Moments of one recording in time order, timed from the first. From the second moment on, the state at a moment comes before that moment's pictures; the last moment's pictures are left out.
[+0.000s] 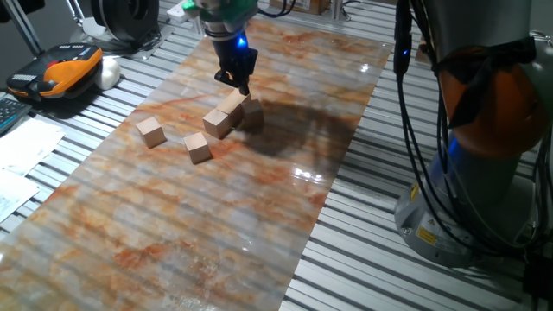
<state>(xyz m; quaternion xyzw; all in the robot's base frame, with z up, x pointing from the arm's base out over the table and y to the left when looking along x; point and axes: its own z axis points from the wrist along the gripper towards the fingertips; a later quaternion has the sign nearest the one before) 0.528 -0.078 0.131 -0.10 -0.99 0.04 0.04</state>
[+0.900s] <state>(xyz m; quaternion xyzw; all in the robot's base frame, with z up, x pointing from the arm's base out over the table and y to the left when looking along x) 0.530 -0.100 0.098 -0.08 -1.00 0.02 0.02</state>
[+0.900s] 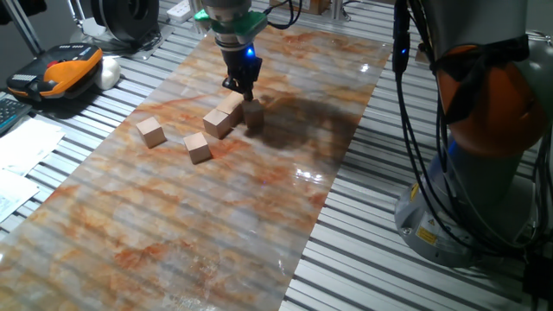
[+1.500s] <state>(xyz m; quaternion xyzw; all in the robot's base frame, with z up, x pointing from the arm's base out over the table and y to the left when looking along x) 0.526 -0.104 0.093 -0.10 -1.00 0.01 0.02</state>
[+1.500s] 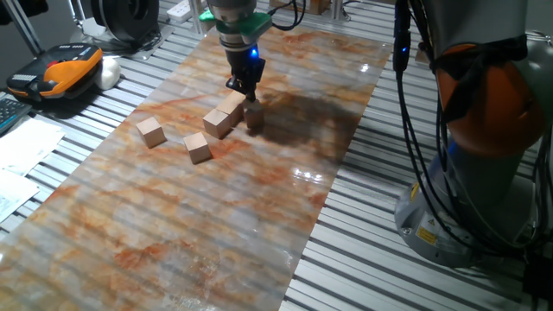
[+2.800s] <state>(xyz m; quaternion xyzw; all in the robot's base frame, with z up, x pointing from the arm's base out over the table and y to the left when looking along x) 0.522 -0.096 0.088 -0.20 -0.98 0.03 -0.02</state>
